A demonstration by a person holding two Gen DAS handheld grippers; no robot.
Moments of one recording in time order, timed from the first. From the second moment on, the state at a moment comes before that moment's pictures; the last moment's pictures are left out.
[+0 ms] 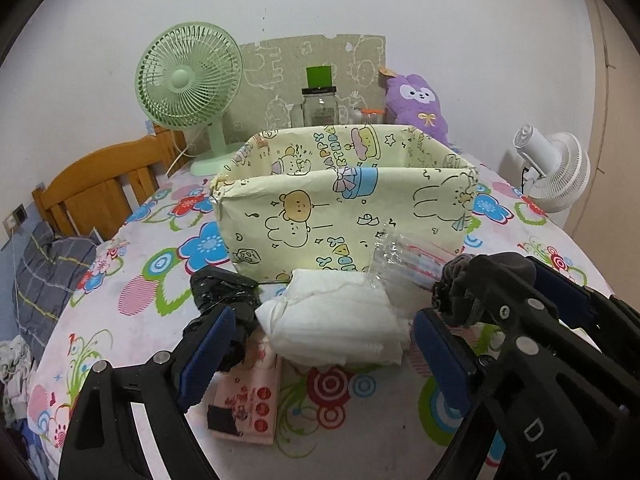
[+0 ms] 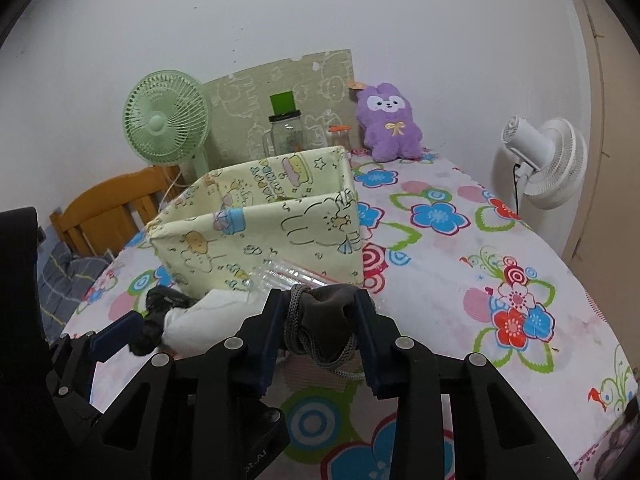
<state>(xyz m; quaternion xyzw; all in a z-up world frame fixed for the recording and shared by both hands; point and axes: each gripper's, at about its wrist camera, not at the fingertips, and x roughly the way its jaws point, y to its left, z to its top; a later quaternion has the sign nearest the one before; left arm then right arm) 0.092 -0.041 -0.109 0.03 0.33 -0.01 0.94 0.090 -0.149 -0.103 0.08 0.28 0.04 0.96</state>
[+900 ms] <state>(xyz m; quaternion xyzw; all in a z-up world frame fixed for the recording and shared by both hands) 0.093 -0.035 -0.128 -0.01 0.38 -0.05 0.92 0.092 -0.147 -0.116 0.09 0.30 0.02 0.95</state>
